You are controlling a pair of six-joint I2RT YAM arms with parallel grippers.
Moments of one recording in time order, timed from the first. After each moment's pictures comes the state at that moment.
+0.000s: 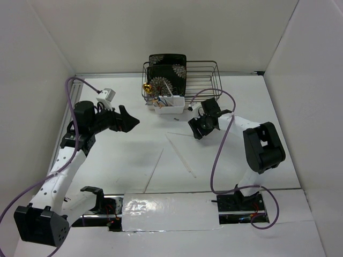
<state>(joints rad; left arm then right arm) -0.12 0.99 0.88 -0.27 0.55 -0.27 0.35 1.71 1.03 -0.36 -0.21 -0.26</state>
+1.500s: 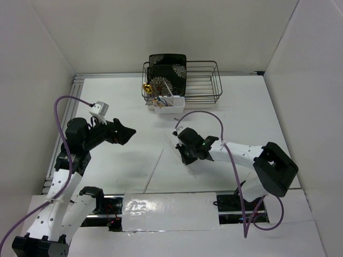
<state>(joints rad) -0.11 0.71 0.72 -0.28 0.53 -0.29 0.83 1.45 0.78 -0.34 -0.02 0.27</state>
